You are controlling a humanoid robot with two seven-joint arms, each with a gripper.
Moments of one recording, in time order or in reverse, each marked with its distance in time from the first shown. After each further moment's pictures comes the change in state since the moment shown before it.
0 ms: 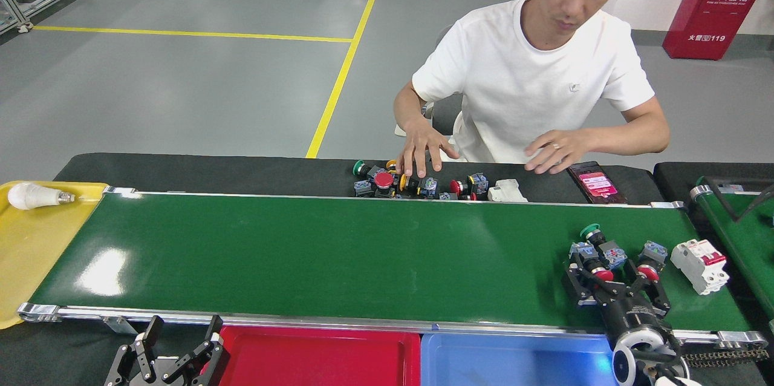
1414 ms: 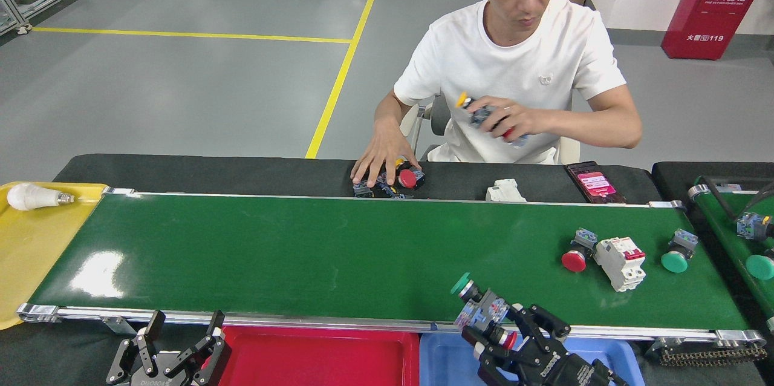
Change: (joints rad) left arm -0.018 0.000 -0.001 0.005 -0.001 0.004 0.002; right arm 0.265 0.006 0.207 -0.375 -0.117 -0.740 0.029
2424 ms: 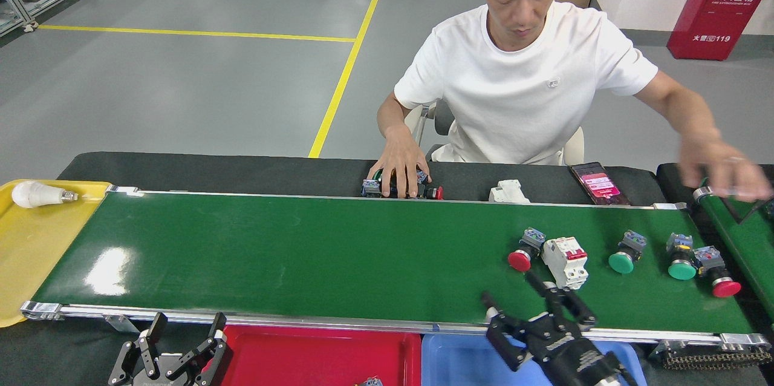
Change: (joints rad) left arm 0.009 0.000 -0.002 0.002 0.000 0.000 0.000; right arm 0.055 0.128 -0.296 -0.069 0.176 0.422 -0.046
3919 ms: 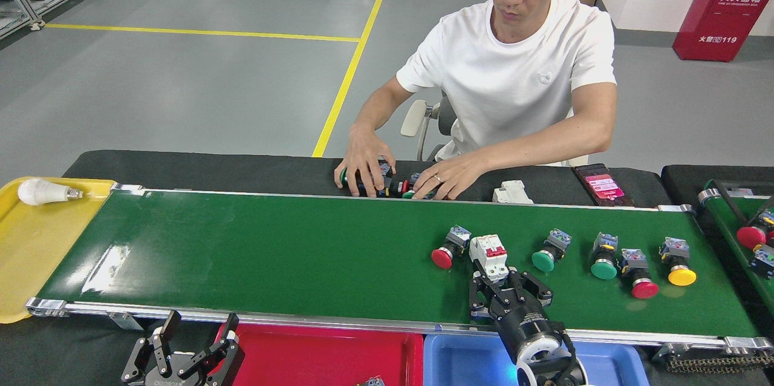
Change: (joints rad) left arm -0.016 0.031 -0.116 -0.001 -0.005 -0.023 -0.001; right arm -0.288 -0.020 0.400 0.285 0.005 0.339 0.050
